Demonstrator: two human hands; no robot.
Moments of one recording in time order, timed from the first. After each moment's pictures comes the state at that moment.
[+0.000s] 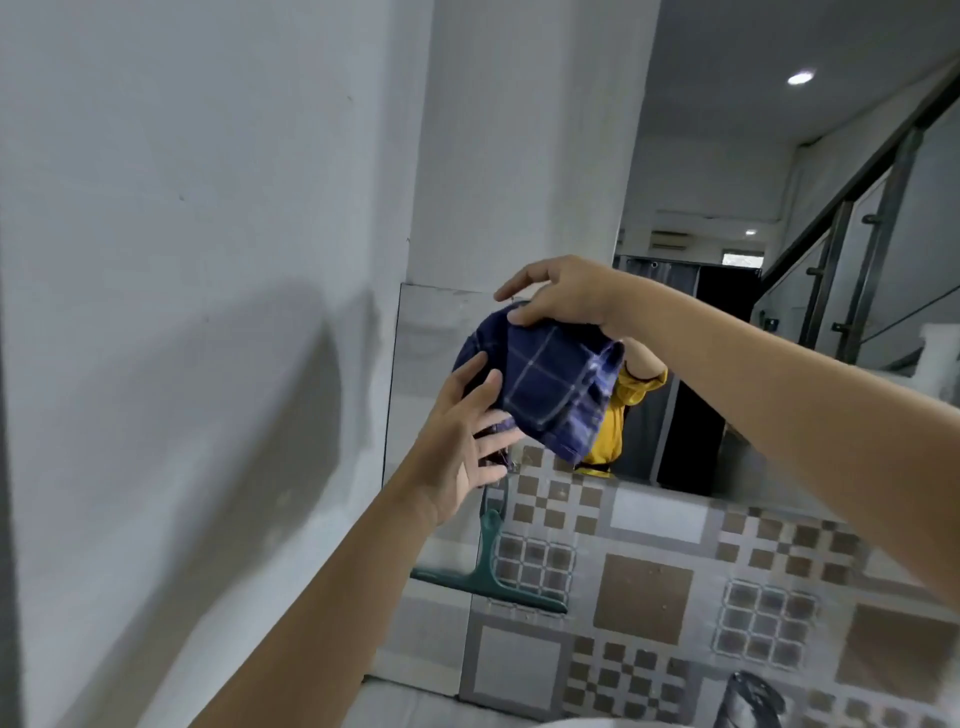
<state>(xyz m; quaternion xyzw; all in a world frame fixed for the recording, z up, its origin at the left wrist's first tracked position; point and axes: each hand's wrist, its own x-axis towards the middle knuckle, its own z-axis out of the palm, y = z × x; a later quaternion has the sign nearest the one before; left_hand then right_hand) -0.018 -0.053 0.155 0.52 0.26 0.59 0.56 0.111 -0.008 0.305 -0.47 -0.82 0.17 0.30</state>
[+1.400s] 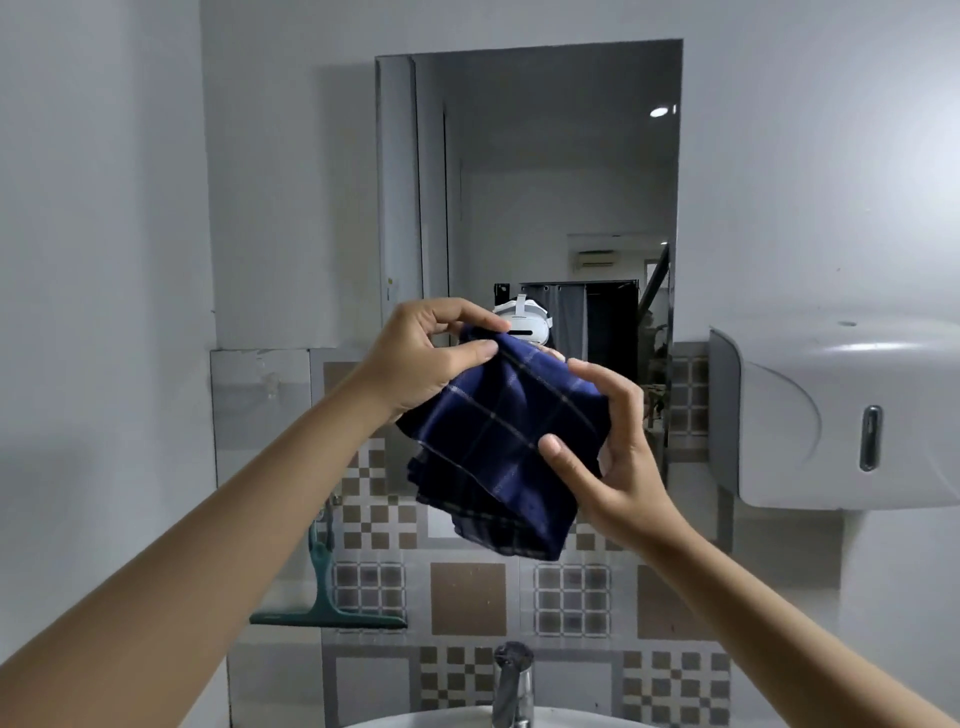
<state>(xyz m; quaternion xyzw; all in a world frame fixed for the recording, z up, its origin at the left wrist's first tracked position) 0.188 -0.124 0.273 0.79 0.25 0.55 0.12 0.384 -0.124 0.172 -0.19 -0.74 0.06 0.65</state>
